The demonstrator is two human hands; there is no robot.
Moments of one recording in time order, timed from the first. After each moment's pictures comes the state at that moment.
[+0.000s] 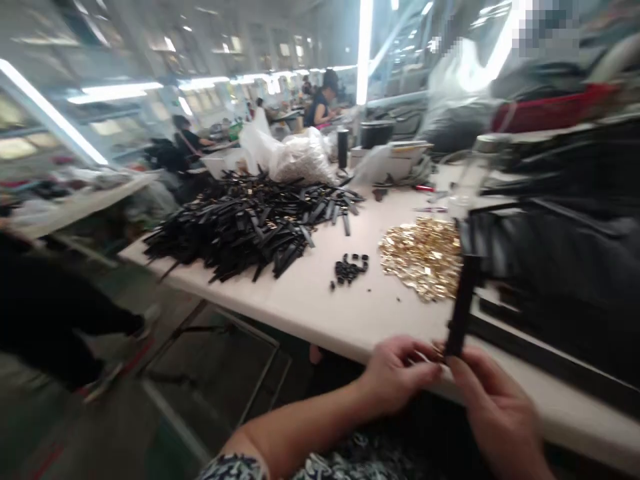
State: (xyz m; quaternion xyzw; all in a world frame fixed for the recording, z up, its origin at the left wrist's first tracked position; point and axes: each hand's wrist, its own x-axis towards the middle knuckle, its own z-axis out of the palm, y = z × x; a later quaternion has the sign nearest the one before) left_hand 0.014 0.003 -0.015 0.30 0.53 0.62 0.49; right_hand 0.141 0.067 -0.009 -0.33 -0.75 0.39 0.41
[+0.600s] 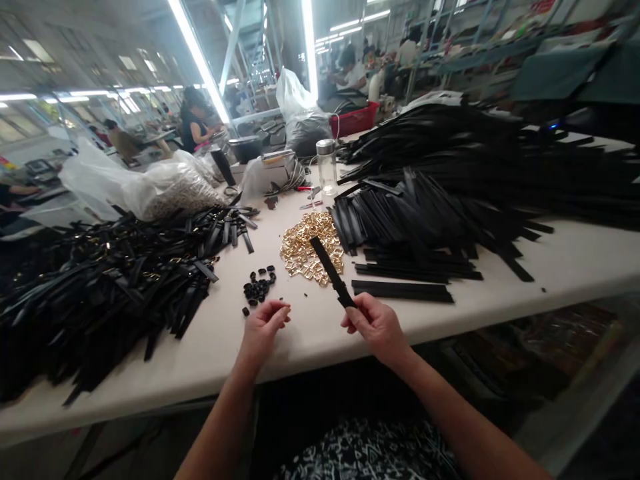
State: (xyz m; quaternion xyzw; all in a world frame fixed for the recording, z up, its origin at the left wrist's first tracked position) left_hand -0.092 0.029 -0.003 0.43 0.67 0.50 0.34; right_hand 0.143 0.093 -0.007 -0.39 -0.66 0.51 0.39
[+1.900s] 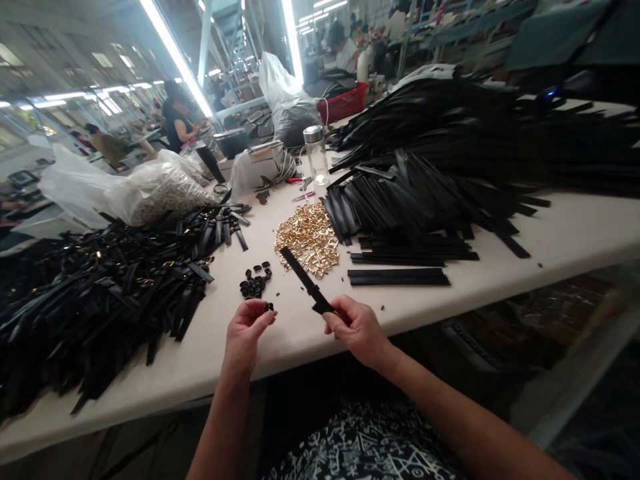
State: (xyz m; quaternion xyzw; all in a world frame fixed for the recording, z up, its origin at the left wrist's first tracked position) left_hand -0.107 0.011 -0.008 0.31 0.63 0.60 0.37; right_hand 0.120 0.073 -0.010 -0.39 -0.66 0.54 0.35
